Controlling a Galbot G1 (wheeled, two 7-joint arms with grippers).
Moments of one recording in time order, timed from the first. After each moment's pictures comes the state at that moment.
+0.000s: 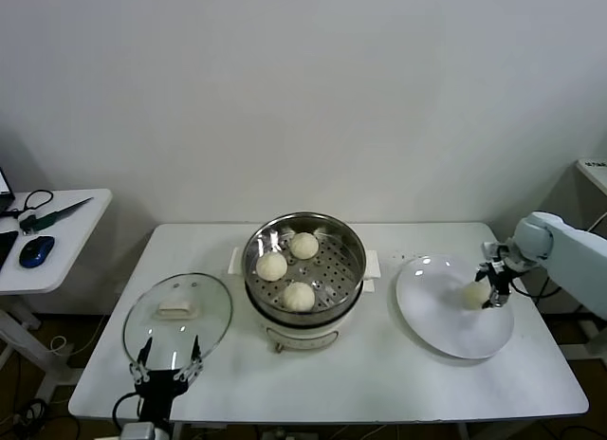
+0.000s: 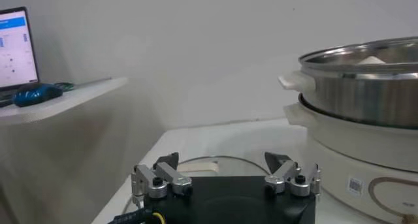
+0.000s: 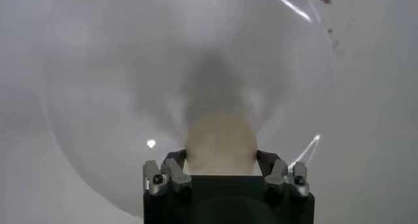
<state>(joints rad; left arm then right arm) 1.74 -1.50 -0.60 -2.05 0.02 0.03 -0.11 0.24 0.68 -1.20 0.90 0.16 -0.08 -1.00</state>
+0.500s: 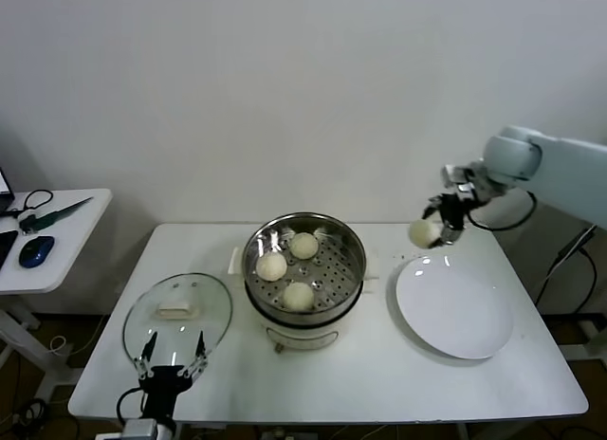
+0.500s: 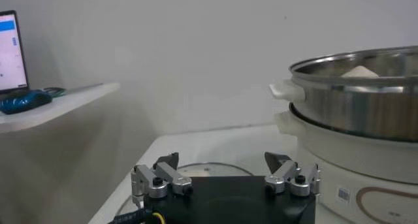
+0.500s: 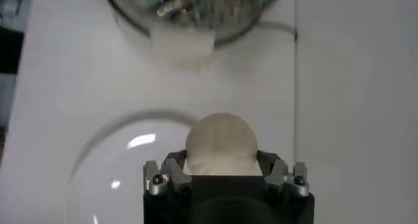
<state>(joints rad) 1.74 -1.49 -0.58 -2.08 0.02 0.05 -0.11 0.92 0.80 -1.67 1.37 0.67 -0.25 -0.96</state>
